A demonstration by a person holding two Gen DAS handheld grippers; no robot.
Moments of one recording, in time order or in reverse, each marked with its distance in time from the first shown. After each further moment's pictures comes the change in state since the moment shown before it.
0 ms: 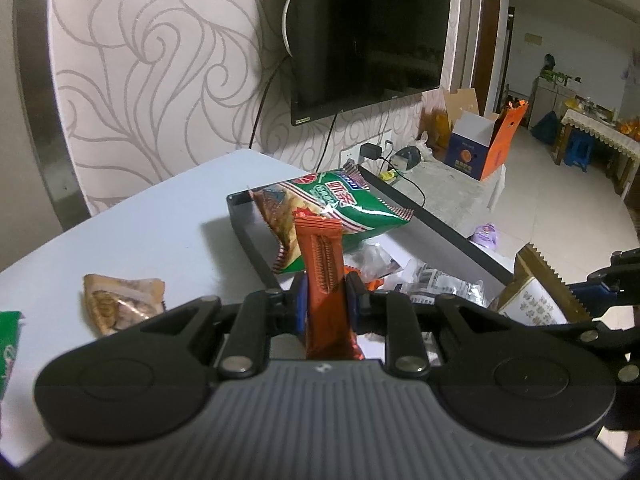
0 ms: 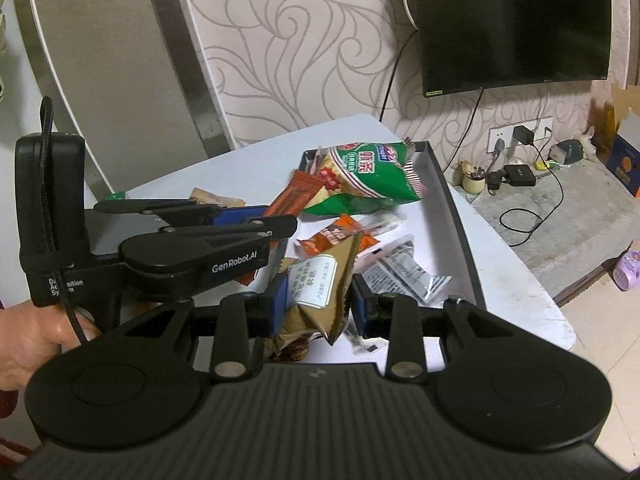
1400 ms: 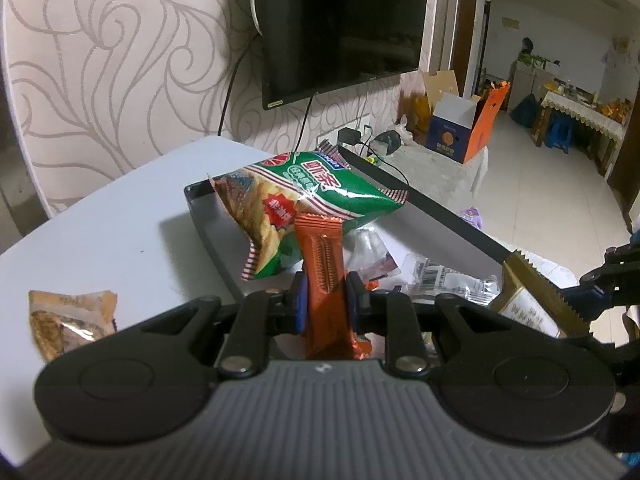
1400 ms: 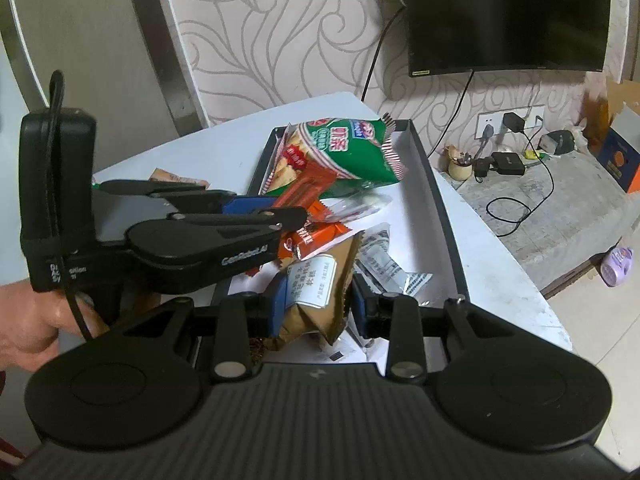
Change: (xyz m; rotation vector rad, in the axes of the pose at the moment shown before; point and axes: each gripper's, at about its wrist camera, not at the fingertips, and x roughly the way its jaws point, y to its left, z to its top) left arm 0.046 -0.004 -0.003 0.048 0.036 -0.063; right arm 0.038 -0.018 0.001 -0.016 0.057 -0.052
